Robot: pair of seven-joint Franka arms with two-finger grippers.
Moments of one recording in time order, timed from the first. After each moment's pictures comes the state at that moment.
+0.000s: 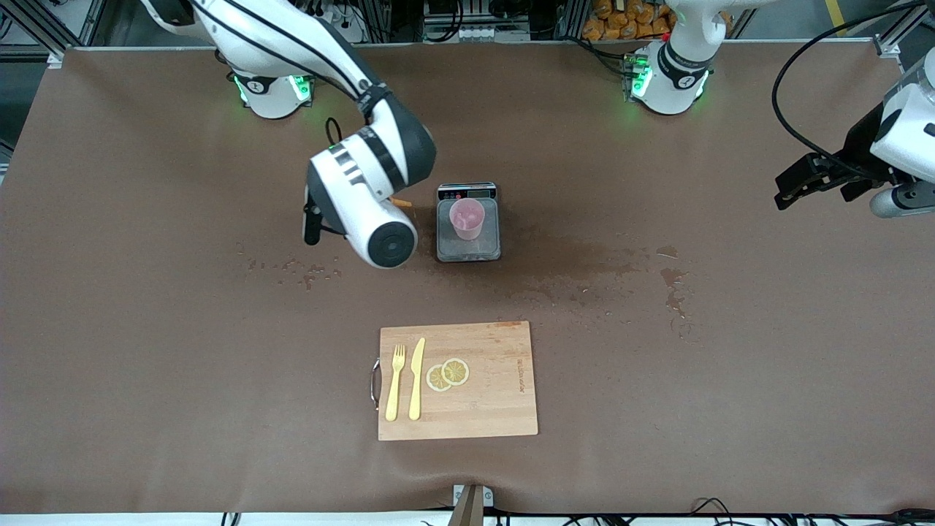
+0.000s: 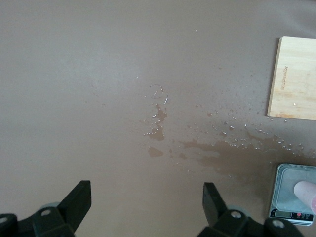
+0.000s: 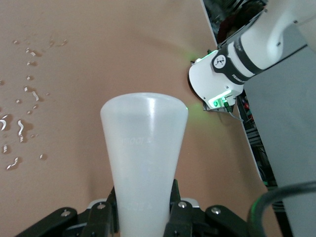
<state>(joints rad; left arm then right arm) 0.05 0.01 -0.19 -1.52 0.01 1.57 -0.24 0.61 0.62 -0.08 -1.28 0.05 1.14 2.11</state>
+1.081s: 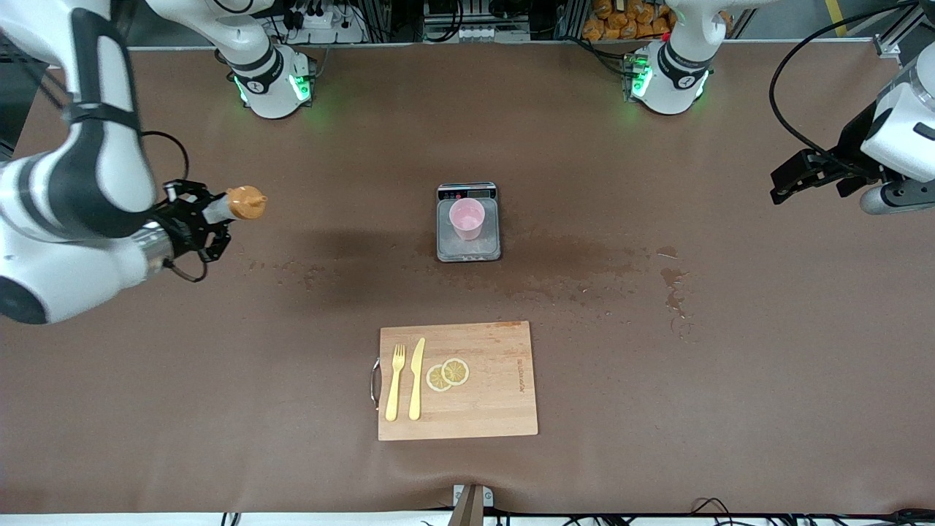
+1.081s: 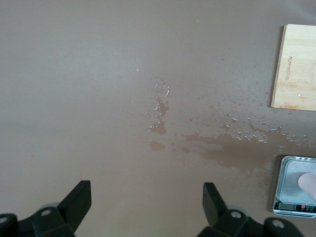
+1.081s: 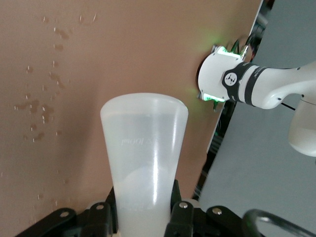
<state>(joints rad) 0.05 0.01 -0.18 -1.54 0.01 1.56 -0.23 0.08 0.50 -0.08 -1.27 0.32 1.02 1.40</state>
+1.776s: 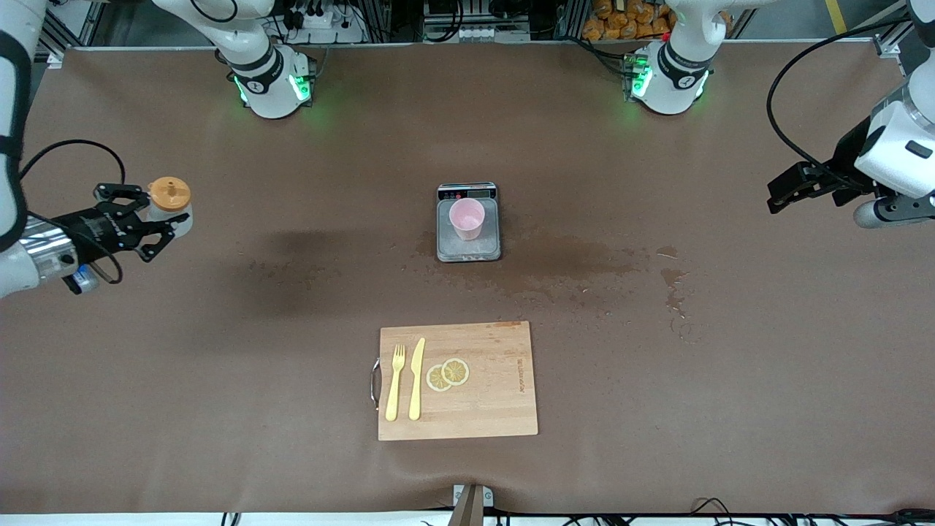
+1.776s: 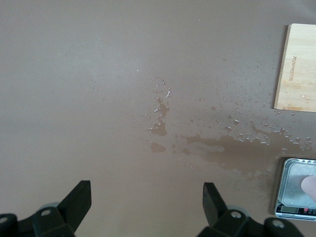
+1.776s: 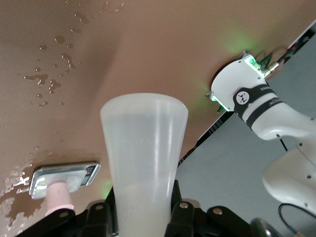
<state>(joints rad) 0.05 0.03 -0.18 -1.54 0.02 1.58 -0.23 -0.16 0.51 -0.08 -1.33 0.40 1.00 0.94</state>
